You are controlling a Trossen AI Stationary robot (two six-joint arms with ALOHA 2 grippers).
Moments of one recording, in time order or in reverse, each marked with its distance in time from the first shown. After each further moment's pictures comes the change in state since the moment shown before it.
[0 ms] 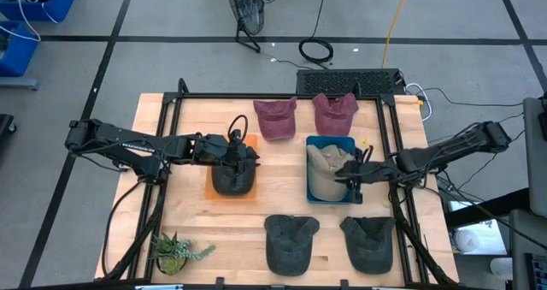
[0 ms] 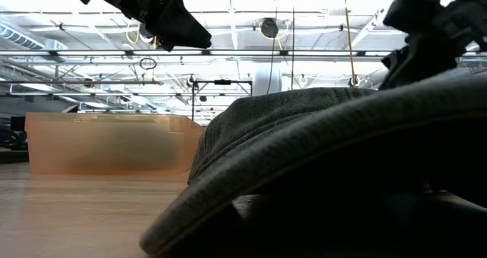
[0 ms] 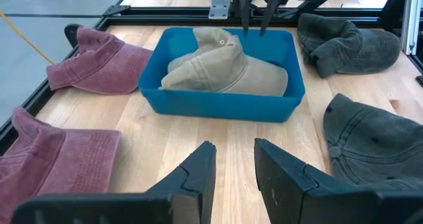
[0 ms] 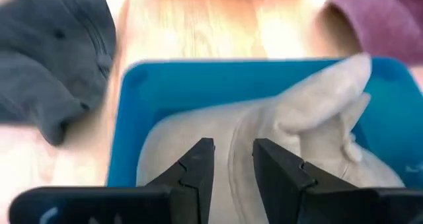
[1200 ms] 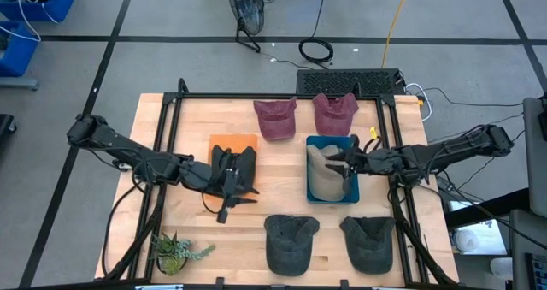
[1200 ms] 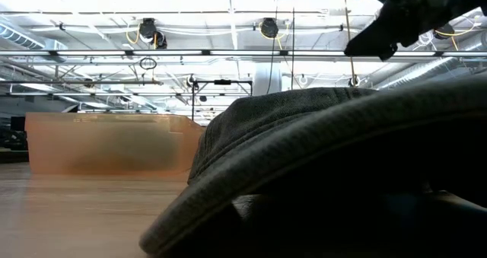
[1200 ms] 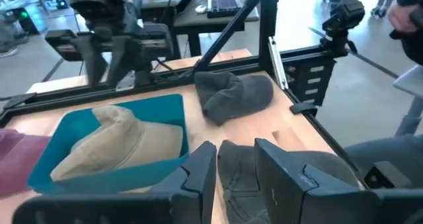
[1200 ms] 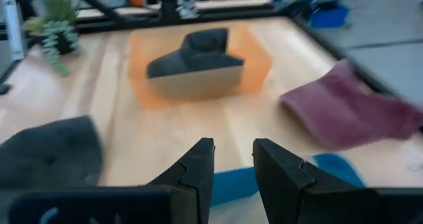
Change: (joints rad) left arm -0.320 -0.001 0.058 0.129 -0.027 0.053; right arm -0.078 -0.021 0.022 0.278 0.084 -0.043
